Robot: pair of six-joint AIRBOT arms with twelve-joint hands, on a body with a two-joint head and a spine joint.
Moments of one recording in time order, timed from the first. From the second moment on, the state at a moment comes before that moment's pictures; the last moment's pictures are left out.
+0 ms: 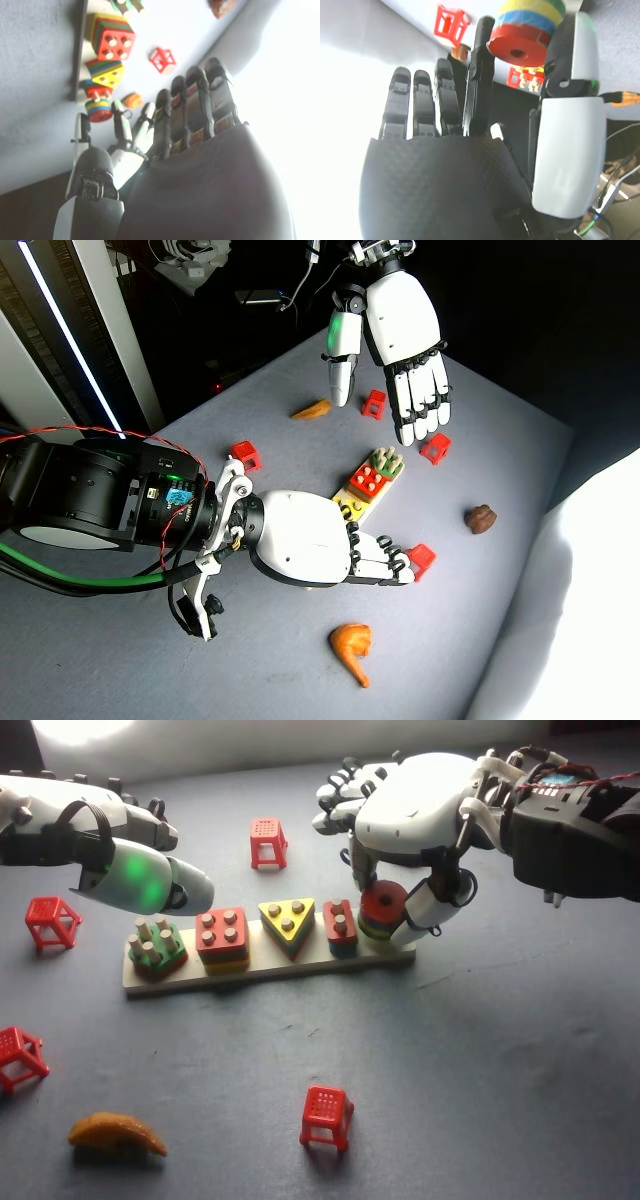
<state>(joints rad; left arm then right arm) 0.20 -0.78 0.81 0.85 0.62 -0.04 -0.30 -1.40 1.43 0.17 0.15 -1.40</state>
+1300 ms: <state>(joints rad) 0.20 -0.78 0.81 0.85 0.62 -0.04 -0.21 -0.93 1.04 0.21 -0.01 -1.41</state>
